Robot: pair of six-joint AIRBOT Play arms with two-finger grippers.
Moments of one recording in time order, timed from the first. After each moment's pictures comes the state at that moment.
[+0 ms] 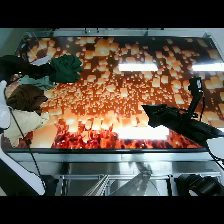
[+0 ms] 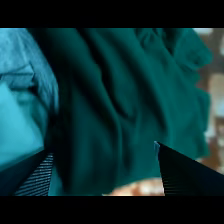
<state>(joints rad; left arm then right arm) 0.25 -2.08 1.95 -2.12 0.99 2.02 0.46 -0.62 0.53 -0.88 0.43 1.36</state>
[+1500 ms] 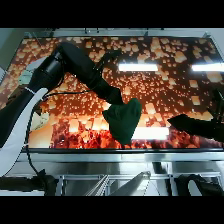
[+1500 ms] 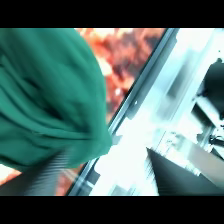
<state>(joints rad) -0.48 -1.62 1.65 -2.25 1.47 1.90 -0.24 -0.59 0.53 -0.89 1.14 1.38</state>
